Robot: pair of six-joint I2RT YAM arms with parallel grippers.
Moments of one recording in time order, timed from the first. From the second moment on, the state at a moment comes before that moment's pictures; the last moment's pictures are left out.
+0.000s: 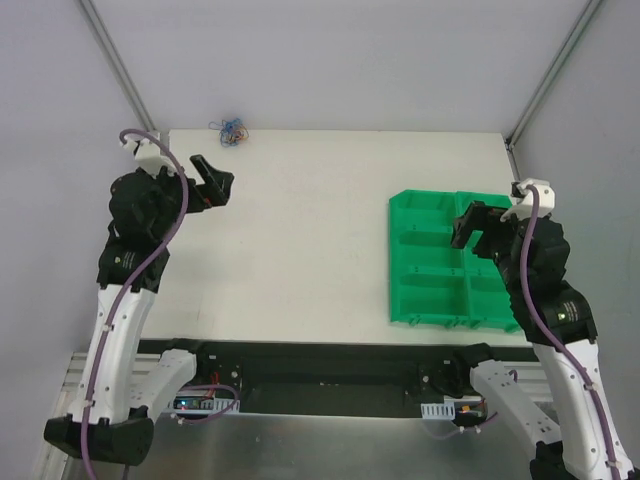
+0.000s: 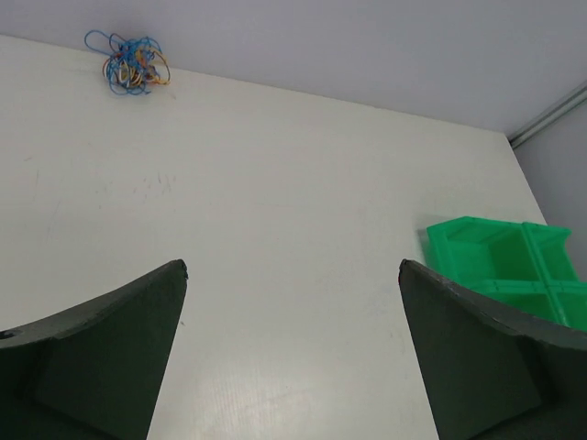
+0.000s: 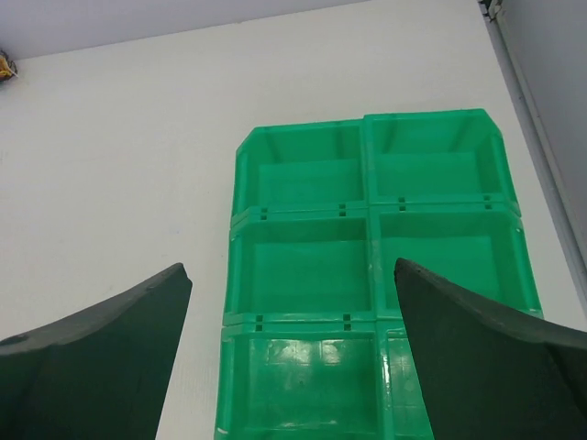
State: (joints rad) left arm -0.09 0.82 1.07 -0.39 0.17 -0.37; right arm 0.28 0.66 1.08 -0.75 0.25 0.22
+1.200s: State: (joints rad) left arm 0.12 2.24 1.31 0.58 0.19 -1.39; right arm 0.28 0.53 0.98 -0.77 -0.06 0.31
